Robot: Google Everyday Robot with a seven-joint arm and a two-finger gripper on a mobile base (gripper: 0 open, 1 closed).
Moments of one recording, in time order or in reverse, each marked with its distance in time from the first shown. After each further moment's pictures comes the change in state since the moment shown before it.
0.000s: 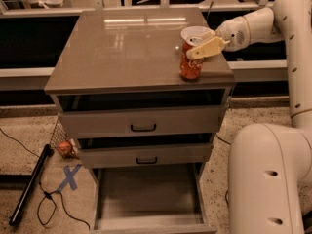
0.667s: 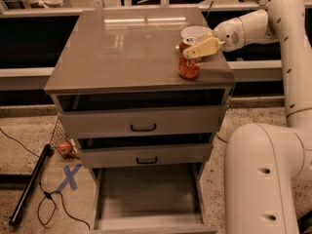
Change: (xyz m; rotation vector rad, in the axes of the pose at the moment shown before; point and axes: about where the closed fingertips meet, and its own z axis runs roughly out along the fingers) arm 0.004 -0.017 0.008 0.032 -0.002 0.028
